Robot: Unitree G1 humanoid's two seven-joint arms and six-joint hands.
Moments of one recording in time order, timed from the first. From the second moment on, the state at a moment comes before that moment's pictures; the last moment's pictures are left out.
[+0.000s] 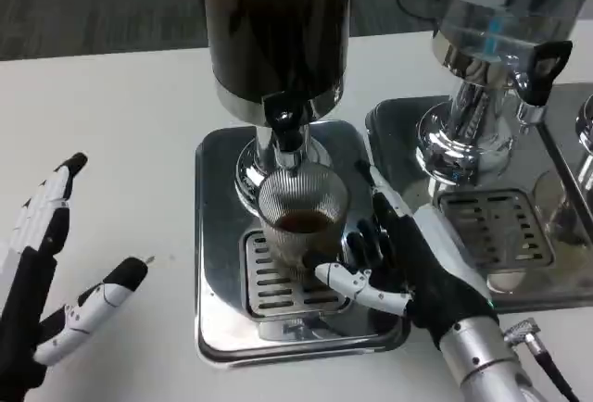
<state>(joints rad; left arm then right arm) 0.23 0.44 0.17 0.36 0.45 -0.78 0.24 0.00 -0.15 0.33 0.11 -0.45 -0.04 -0.09</state>
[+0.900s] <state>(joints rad) 0.27 0.54 0.05 0.33 0.52 -0.69 0.19 0.02 -0.13 0.32 0.06 -0.41 -0.02 -0.06</state>
